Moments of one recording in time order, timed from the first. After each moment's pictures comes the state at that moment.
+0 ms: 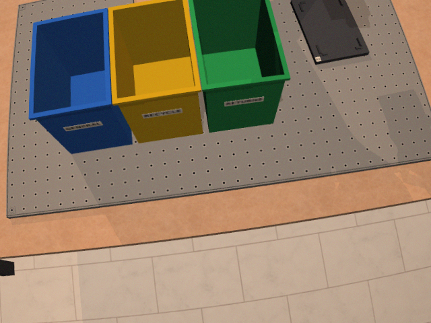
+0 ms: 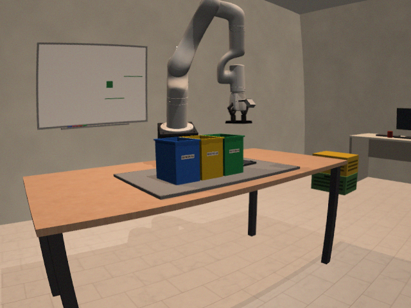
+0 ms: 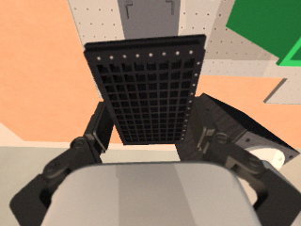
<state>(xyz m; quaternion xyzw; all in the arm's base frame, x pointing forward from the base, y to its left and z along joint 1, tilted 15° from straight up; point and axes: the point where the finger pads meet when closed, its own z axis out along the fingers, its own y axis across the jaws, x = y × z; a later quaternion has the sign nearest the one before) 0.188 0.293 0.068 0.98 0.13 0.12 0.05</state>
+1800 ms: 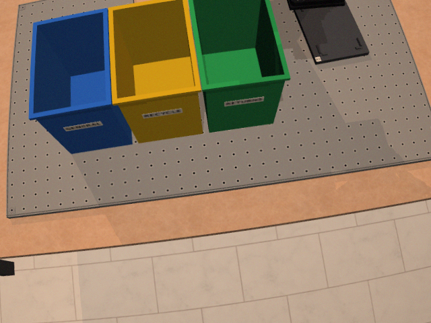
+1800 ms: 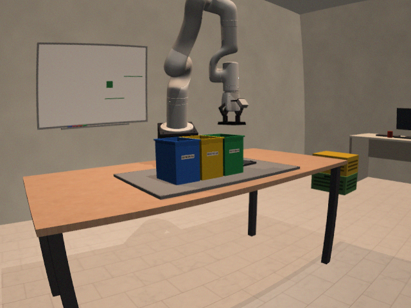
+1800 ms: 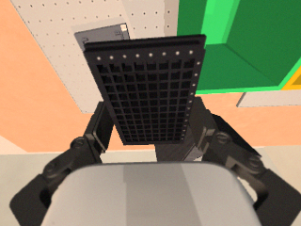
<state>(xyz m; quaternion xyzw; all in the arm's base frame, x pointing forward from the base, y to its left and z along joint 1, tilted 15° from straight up) 0.254 0.202 0.090 0.99 0.08 0.12 0.05</state>
